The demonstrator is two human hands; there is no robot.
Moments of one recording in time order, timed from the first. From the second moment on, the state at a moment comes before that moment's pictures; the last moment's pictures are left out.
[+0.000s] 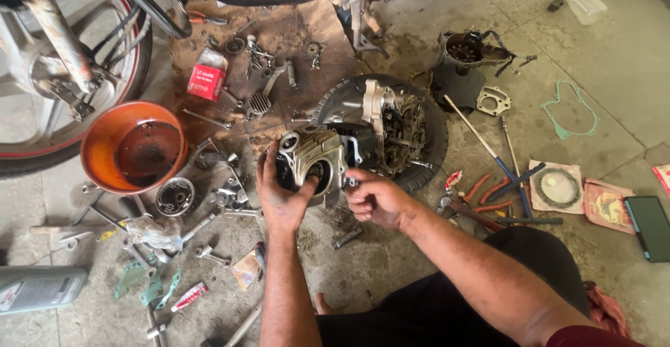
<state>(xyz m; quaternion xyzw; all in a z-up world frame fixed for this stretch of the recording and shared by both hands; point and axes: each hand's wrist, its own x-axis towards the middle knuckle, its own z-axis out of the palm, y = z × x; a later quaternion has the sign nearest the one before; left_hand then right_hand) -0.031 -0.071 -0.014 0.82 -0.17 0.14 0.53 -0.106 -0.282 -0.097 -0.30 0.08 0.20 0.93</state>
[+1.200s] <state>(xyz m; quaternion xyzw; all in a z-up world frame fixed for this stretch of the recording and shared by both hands) -0.054 -0.092 0.011 0.90 -0.19 0.18 0.36 -0.083 -0.272 -0.075 -0.35 0.00 0.27 0.90</state>
